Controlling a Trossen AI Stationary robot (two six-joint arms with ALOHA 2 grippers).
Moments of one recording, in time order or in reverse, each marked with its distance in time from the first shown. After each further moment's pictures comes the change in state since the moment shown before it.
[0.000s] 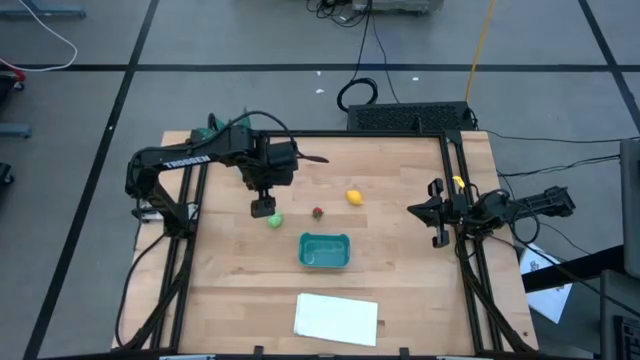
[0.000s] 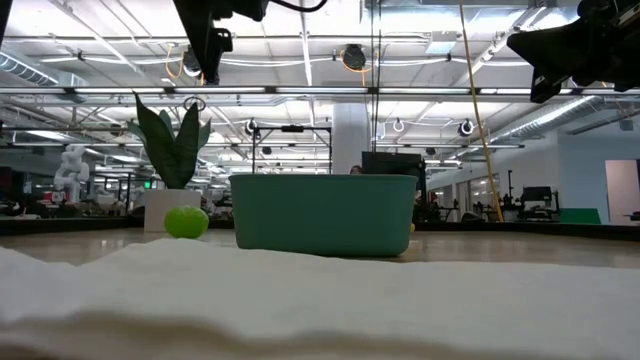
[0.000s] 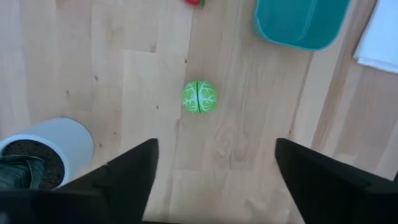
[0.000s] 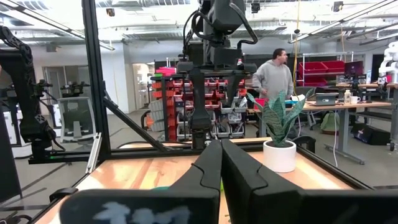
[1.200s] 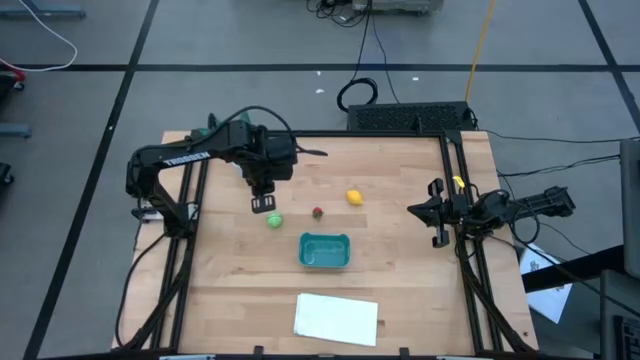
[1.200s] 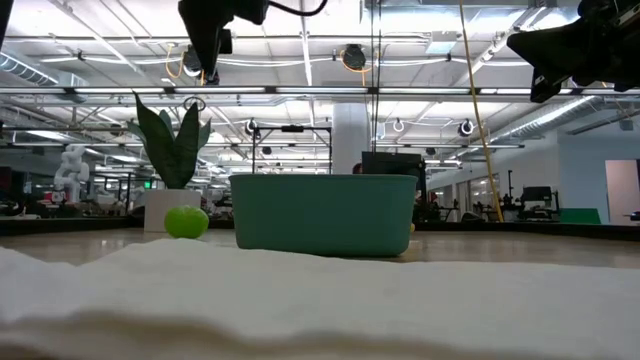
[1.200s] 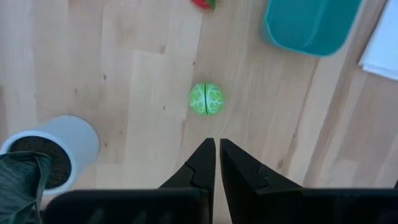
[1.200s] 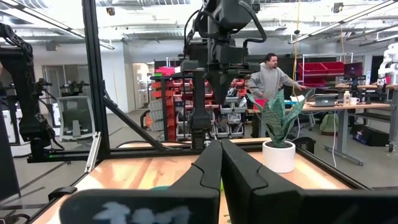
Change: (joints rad) left arm 0.036 0.000 0.007 0.000 -0.002 0.009; right arm 0.000 0.000 0.000 0.000 0.000 -0.008
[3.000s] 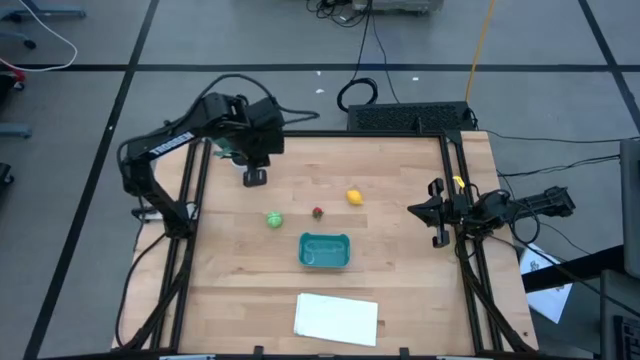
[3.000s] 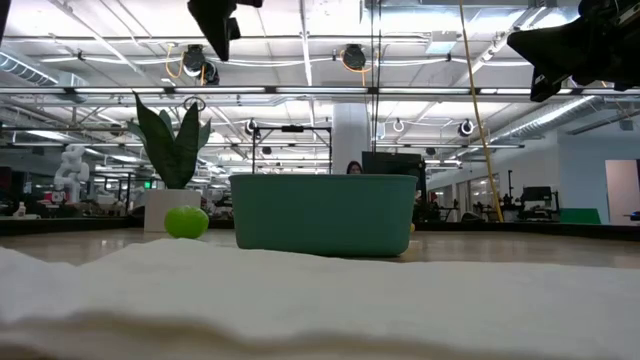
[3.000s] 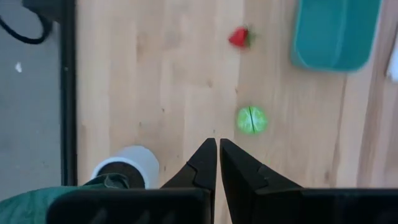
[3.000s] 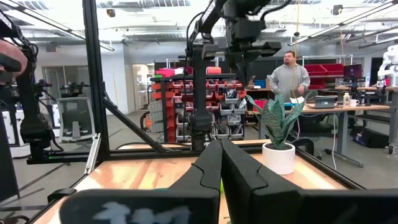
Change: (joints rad) left arm 0.168 -0.024 0.137 -0.002 -0.016 0.290; right arm 0.000 0.000 0.000 0.008 0.000 -0.004
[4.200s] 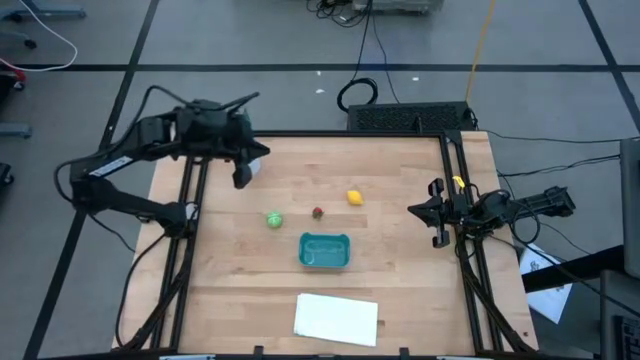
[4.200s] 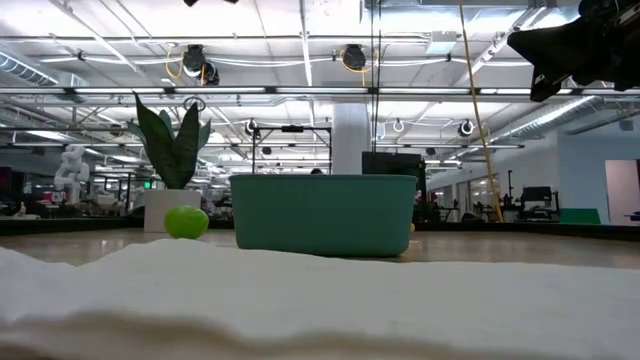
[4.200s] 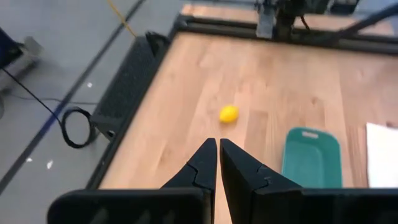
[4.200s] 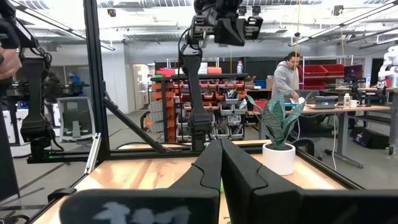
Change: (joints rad) left arm -0.072 -0.439 -0.369 0.601 -0.050 -0.233; right arm 0.000 0.000 0.000 0.000 -0.003 -0.003
